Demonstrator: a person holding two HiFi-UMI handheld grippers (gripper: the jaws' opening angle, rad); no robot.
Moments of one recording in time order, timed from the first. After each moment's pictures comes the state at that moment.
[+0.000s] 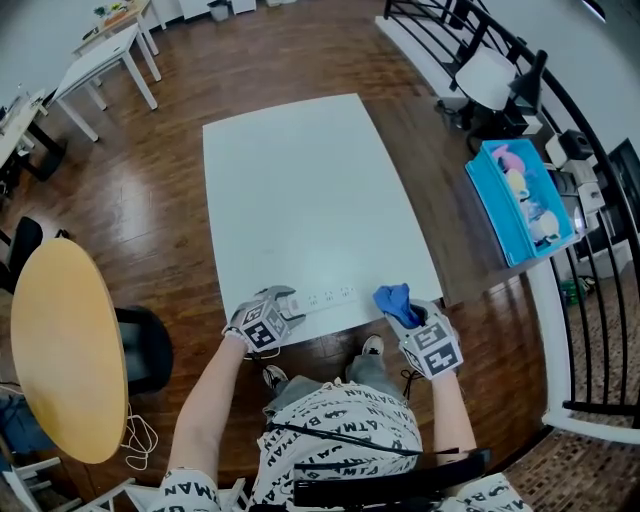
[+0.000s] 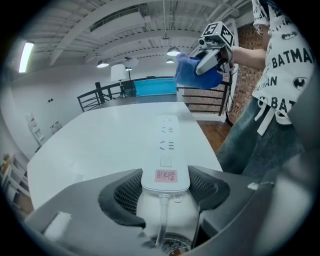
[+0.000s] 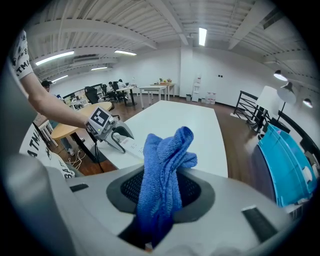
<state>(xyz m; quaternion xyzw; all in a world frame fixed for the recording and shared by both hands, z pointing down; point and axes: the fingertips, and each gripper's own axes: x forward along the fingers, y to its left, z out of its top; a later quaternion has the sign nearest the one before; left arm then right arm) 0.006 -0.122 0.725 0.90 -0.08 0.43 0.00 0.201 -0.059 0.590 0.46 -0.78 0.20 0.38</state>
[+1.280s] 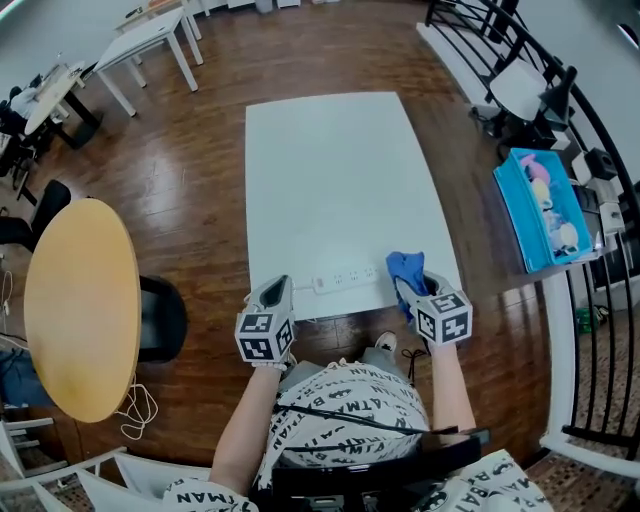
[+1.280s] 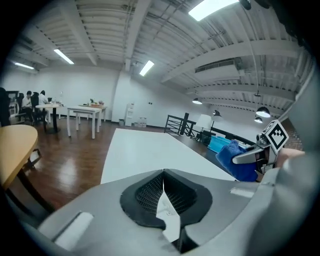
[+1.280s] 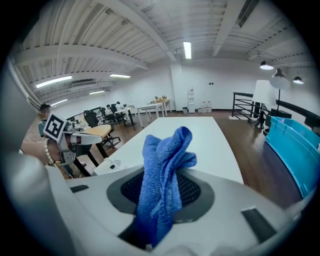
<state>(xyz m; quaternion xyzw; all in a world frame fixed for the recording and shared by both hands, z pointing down) -0.084 -0.117 0.579 0.81 -0.52 0.13 0.24 0.180 -0.102 0.578 0.48 -0.81 0.22 0.25</state>
